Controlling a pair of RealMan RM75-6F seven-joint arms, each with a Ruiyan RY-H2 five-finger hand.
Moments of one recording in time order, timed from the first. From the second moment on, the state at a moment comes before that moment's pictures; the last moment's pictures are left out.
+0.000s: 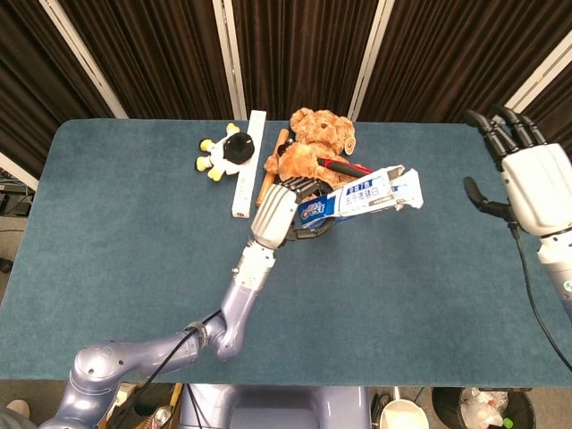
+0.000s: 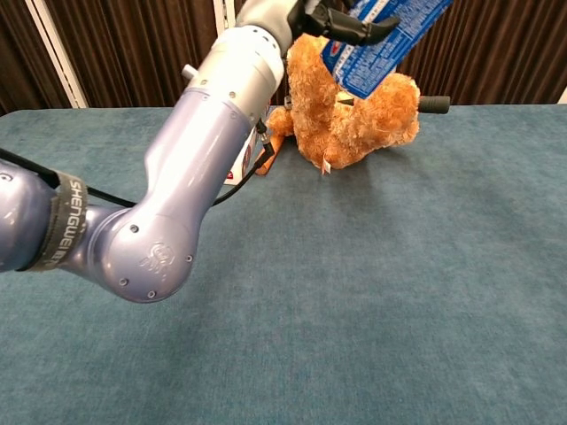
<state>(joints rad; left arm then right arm) -1.14 -2.10 -0.49 -0.96 1.35 1.36 -0.28 0.53 -0.64 0.36 -1.83 -1.35 1.20 0.16</state>
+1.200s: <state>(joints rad) -0.86 -2.02 -0.29 -1.04 1.44 1.51 -0.40 0.48 -0.71 0.38 -1.78 -1.29 1.30 0.17</state>
